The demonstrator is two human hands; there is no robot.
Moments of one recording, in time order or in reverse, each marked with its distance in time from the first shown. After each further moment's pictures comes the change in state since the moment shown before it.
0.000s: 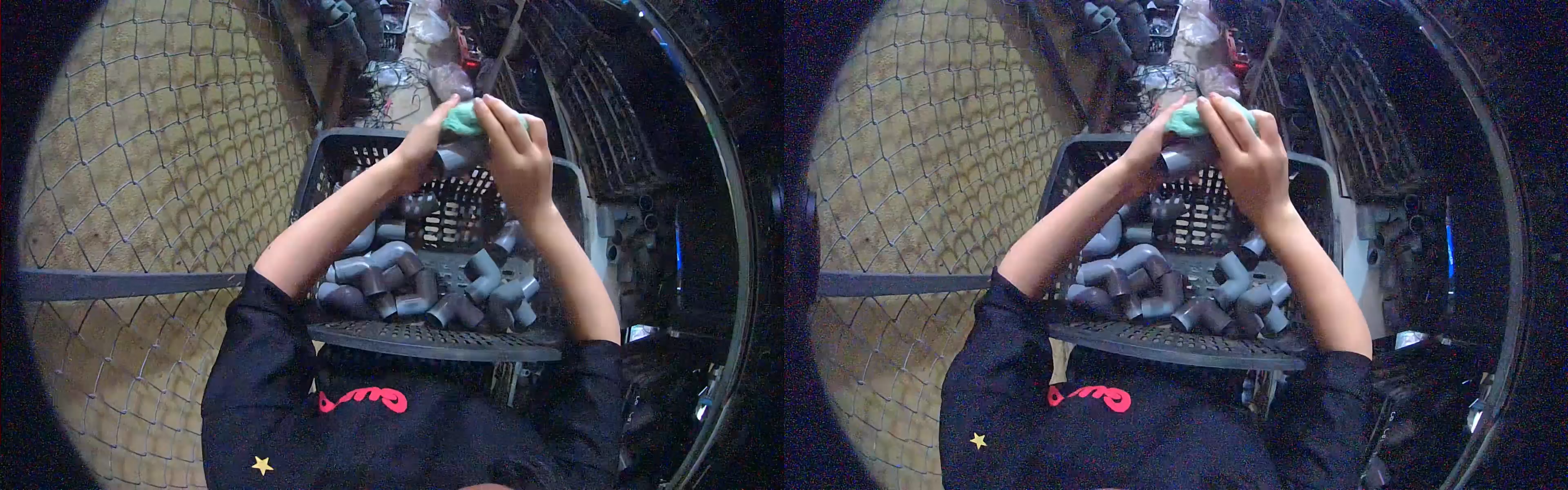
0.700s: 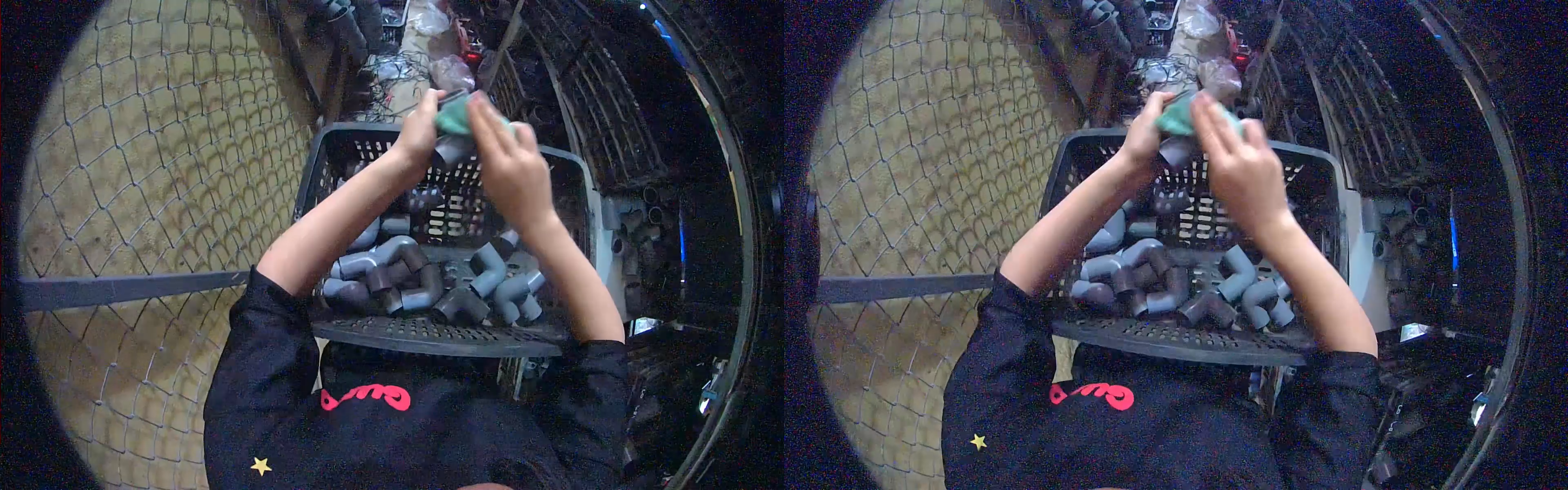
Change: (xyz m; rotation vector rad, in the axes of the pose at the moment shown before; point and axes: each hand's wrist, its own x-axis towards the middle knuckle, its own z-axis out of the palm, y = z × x) left_hand 0.004 -0.003 -0.001 0.062 0.263 0.216; right_hand -0.007 -0.021 -0.003 -0.080 -0.177 0.024
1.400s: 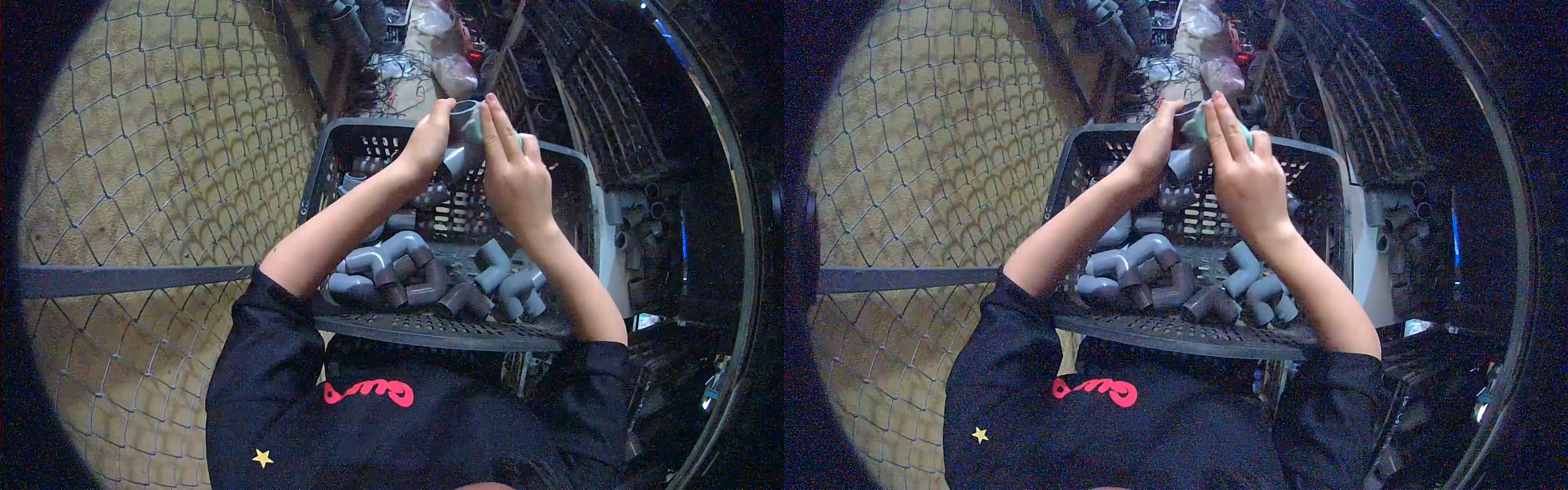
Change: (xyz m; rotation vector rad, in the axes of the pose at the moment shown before) left_hand -0.015 -0.012 -0.006 0.018 0.032 -0.086; right_hand -0.012 -0.020 -0.007 -0.121 -0.060 0.100
